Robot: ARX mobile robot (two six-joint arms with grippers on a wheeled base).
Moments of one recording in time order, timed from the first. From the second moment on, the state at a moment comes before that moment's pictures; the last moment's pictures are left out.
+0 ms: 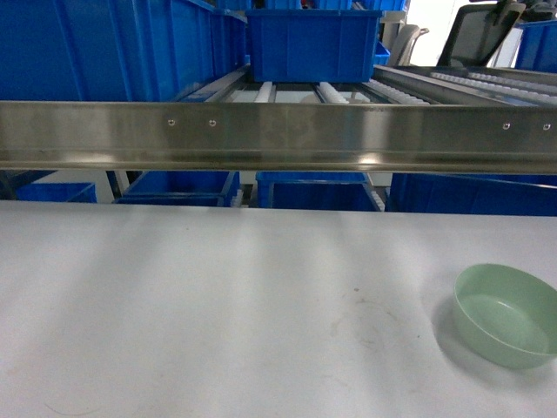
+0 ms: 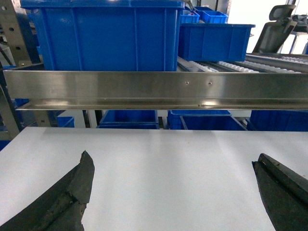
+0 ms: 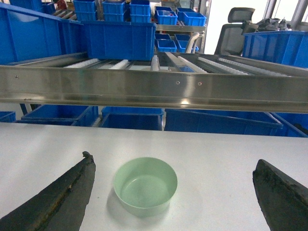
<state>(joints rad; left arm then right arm) 0.00 0.01 0.01 -0.01 0.00 -0.01 0.00 0.00 0.01 0.00 0.00 -0.01</state>
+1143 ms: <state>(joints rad) 0.00 0.01 0.01 -0.01 0.00 -0.01 0.00 0.01 0.01 0.00 0.00 -0.02</state>
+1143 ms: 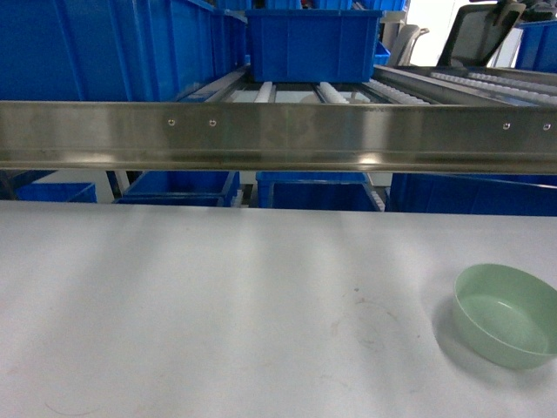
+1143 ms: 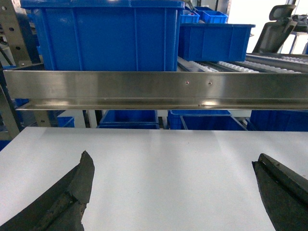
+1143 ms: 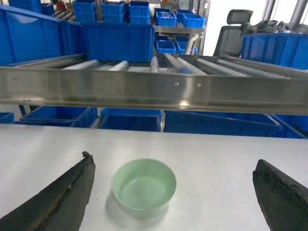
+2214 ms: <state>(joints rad) 0.00 0.01 0.01 -0.01 0.00 -0.01 -0.02 1.48 0.65 0.28 -0.03 -0.20</state>
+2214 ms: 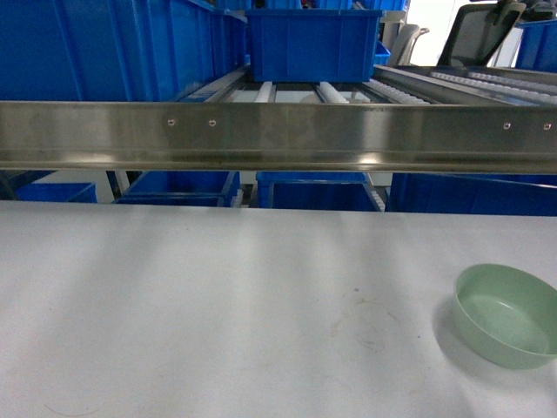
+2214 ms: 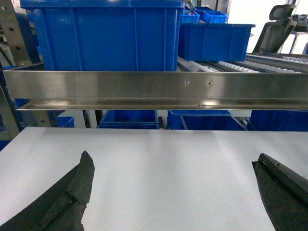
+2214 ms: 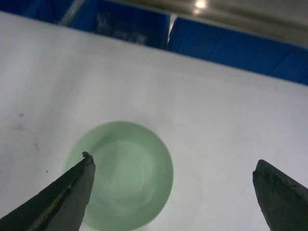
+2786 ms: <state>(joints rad) 0.00 0.01 0.01 -0.01 0.00 -0.01 -0.07 1.82 0.92 0.07 -0.04 -0.20</state>
